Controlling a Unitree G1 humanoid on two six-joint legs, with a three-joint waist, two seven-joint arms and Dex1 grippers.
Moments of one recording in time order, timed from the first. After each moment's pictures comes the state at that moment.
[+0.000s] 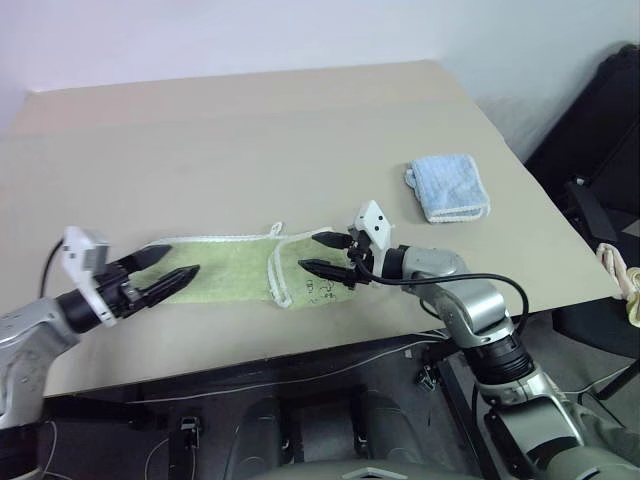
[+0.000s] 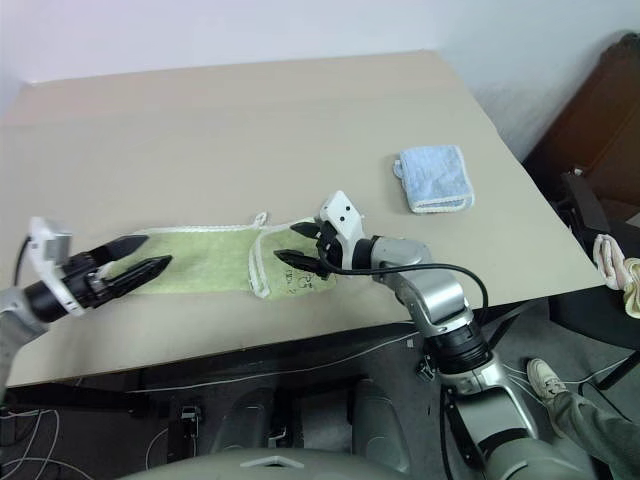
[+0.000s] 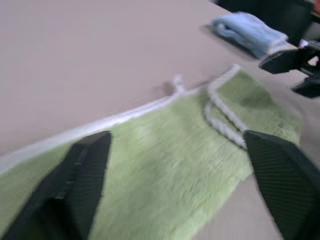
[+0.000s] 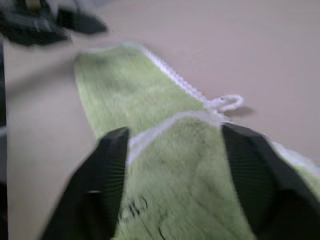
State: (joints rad) left arm 0.08 0.74 0.55 -0.20 -0.75 0.61 -0.93; right arm -0.51 -0.37 0.26 -0.11 0.36 0.55 0.82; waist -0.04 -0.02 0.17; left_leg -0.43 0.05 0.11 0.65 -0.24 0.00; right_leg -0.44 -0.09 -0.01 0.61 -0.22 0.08
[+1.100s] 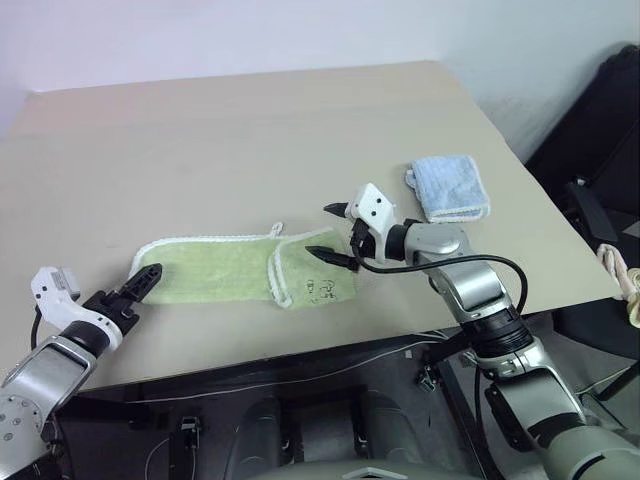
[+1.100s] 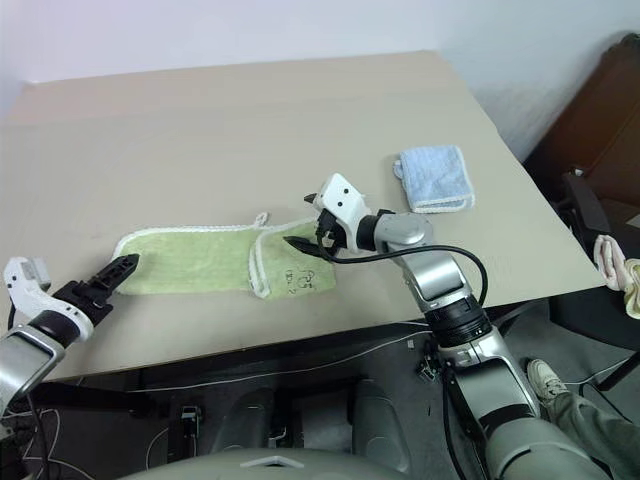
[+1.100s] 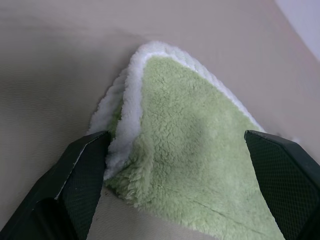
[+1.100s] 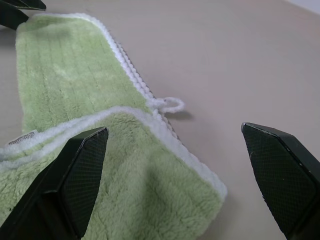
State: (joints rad) left arm 0.07 0.45 0.77 -0.29 -1.31 1.01 0.11; right arm -0.62 -0.37 0.26 0.04 0.17 0.39 0.80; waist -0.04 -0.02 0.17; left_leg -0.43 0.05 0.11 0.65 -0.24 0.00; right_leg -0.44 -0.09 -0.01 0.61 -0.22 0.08
